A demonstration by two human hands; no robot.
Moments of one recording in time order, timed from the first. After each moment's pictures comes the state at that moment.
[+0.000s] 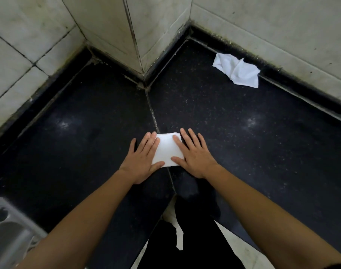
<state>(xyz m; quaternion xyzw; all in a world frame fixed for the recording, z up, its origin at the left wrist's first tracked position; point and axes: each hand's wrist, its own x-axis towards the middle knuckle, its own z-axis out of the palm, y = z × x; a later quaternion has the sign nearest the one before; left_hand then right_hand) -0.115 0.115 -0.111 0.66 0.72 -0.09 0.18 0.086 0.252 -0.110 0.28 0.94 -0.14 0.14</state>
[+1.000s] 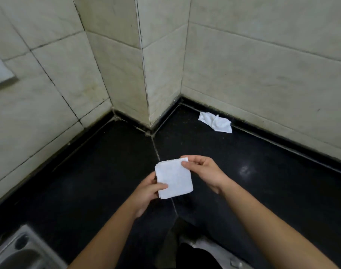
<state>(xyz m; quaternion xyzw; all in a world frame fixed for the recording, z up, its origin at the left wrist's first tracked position) -0.067 0.075 0.045 0.21 0.61 0.48 0.59 0.099 0.219 0.080 0.41 0.54 -0.72 -0.14</state>
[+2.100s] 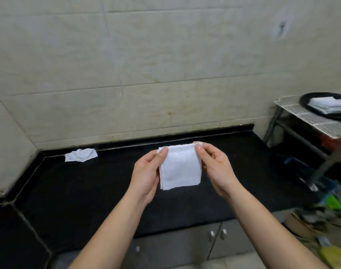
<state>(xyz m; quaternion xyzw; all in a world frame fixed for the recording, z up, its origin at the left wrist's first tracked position) 0.414 0.065 0.224 0.41 0.41 0.51 0.64 0.597 0.047 0.217 0.49 0.43 -0.49 -0.59</state>
